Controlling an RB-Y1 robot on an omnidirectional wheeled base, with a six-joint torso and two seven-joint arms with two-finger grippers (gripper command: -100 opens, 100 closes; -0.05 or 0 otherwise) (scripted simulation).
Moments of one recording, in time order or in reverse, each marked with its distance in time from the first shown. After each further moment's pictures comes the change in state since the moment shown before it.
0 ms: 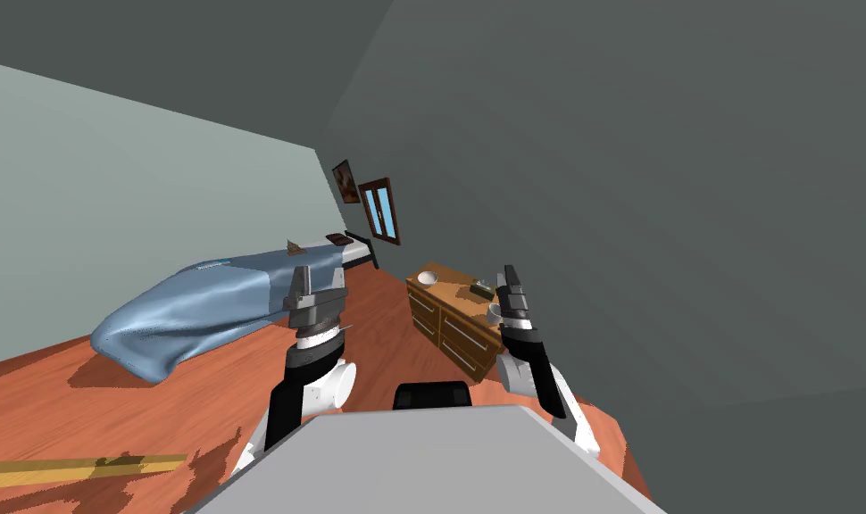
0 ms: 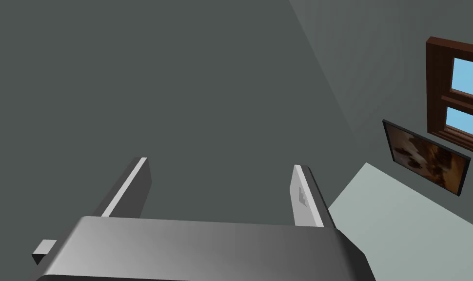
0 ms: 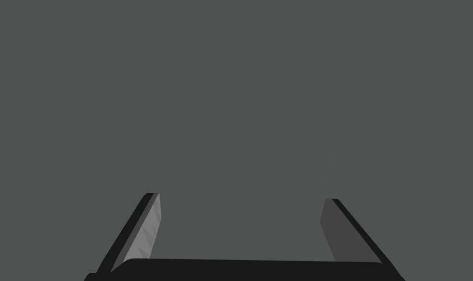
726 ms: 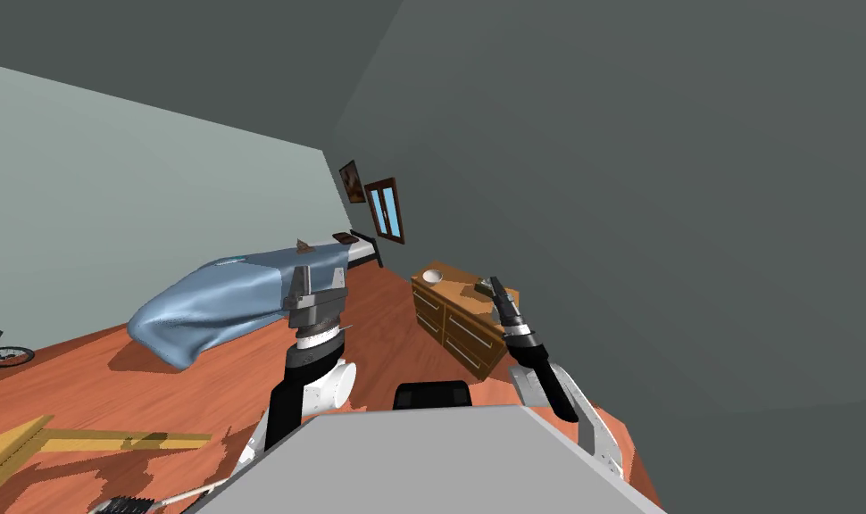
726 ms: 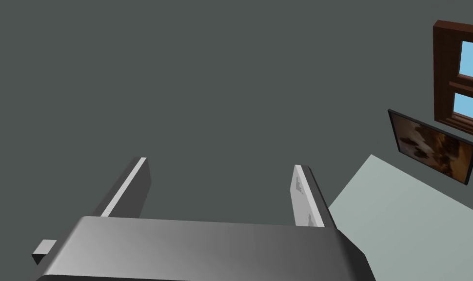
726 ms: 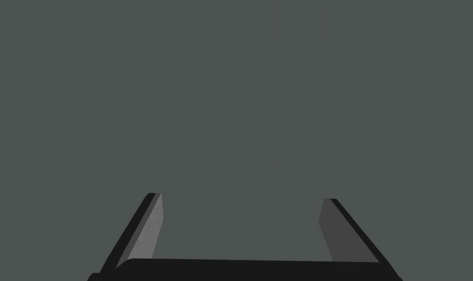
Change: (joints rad) left arm 0.000 0.000 0.000 0.000 0.000 0.000 0.000; right arm 0.027 -0.221 0.006 0.091 0.033 0.008 0.003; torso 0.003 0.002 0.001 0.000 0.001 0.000
